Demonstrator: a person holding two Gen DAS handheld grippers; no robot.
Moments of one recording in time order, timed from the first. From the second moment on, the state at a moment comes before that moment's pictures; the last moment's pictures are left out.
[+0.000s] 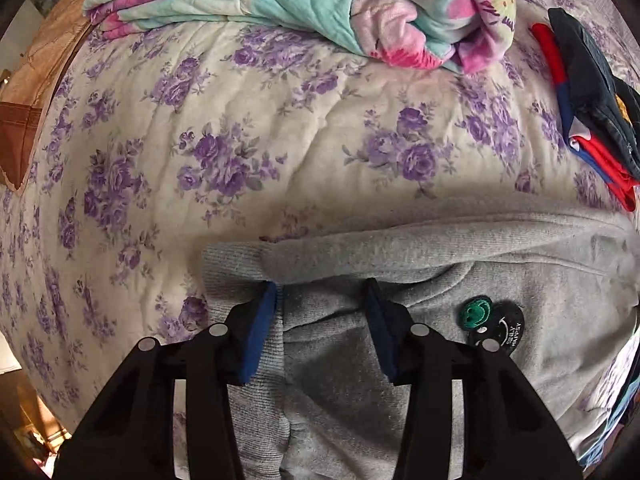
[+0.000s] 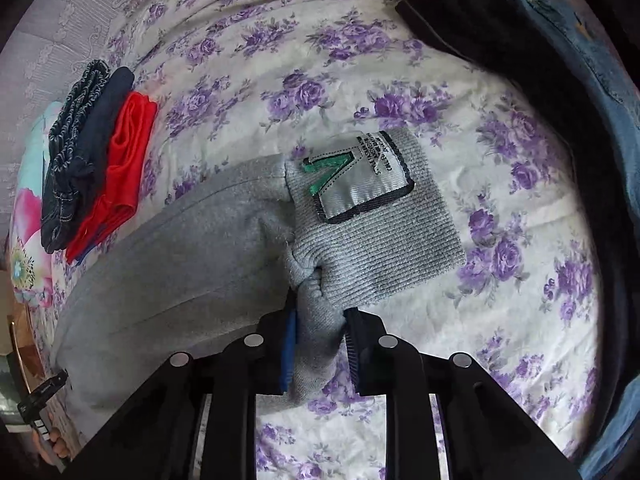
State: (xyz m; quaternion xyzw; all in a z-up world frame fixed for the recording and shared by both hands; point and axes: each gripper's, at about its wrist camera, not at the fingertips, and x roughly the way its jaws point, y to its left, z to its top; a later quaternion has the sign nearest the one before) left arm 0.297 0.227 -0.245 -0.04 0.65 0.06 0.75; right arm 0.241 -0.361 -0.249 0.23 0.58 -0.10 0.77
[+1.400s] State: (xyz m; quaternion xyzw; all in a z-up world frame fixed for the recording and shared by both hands) left arm 0.311 0.223 -0.225 0.10 0.64 -0.21 0.74; right arm 0.288 -0.048 -0.160 -0.11 0.56 0.30 0.77
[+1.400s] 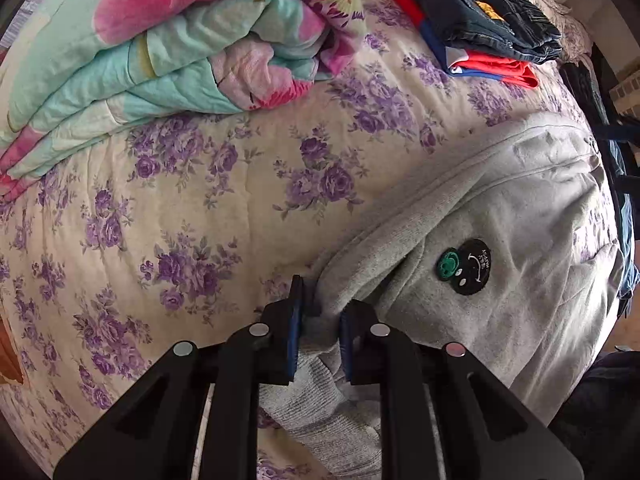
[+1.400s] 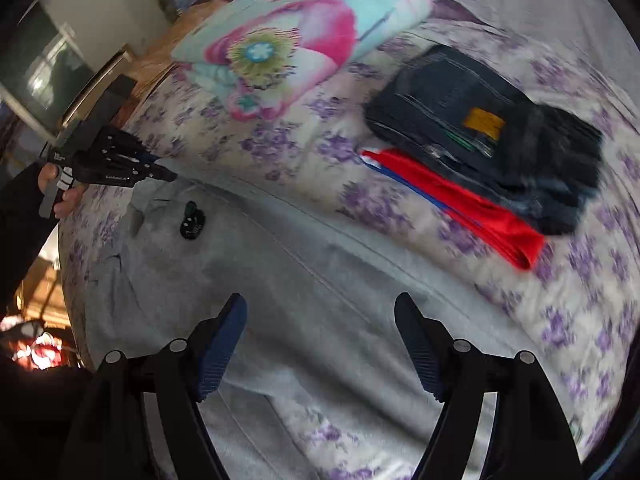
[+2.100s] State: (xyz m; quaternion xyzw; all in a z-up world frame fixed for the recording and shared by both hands) left arm 0.283 0.228 -0.182 0.08 0.60 -0.22 0.76; right arm 0.312 0.041 -0.174 -0.20 0.55 0.39 0.71
